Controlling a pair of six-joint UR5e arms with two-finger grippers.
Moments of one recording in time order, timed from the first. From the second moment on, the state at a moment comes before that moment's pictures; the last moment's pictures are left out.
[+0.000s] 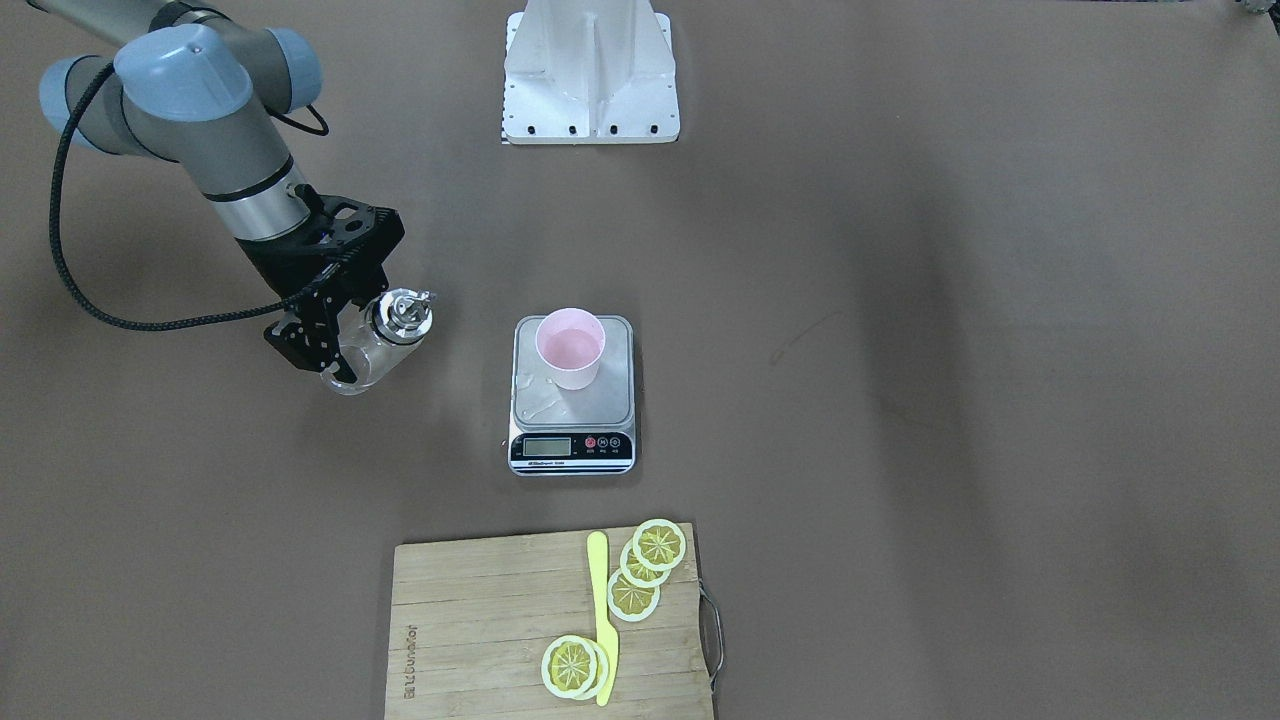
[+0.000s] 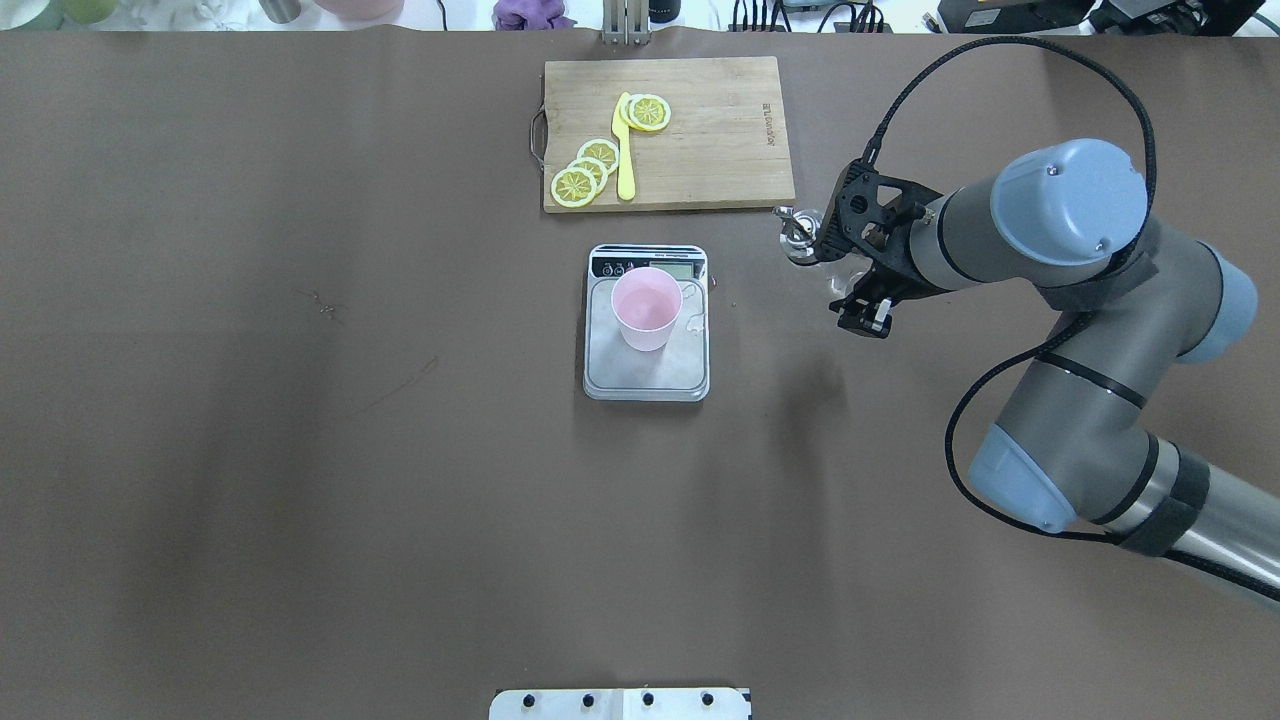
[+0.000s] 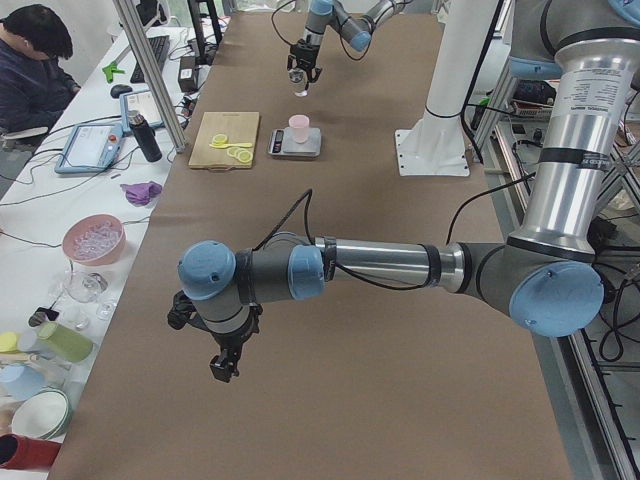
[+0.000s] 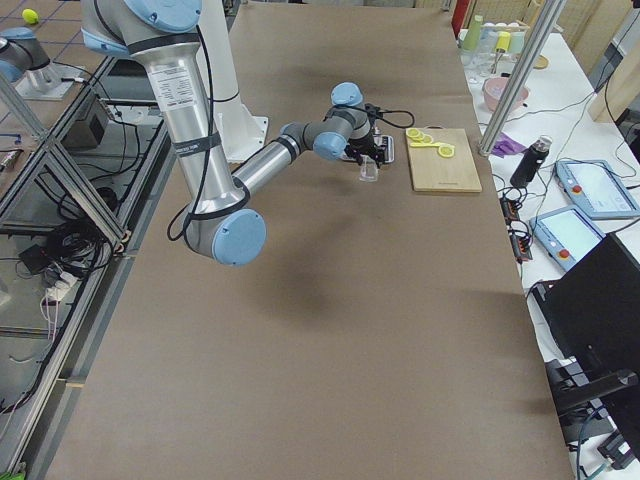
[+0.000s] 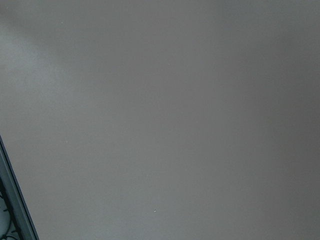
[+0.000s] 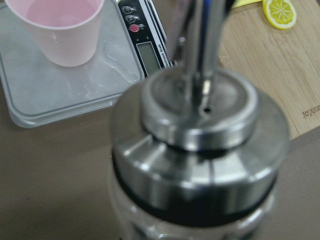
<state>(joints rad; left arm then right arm) -1.72 -1.74 -1.47 -1.39 -2.32 0.46 0.71 -1.22 1.87 -1.29 1.82 -0.10</state>
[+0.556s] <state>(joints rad) -1.72 -1.70 -1.47 -1.39 -2.36 0.45 0.63 -1.17 1.92 -1.55 1.64 -0.17</state>
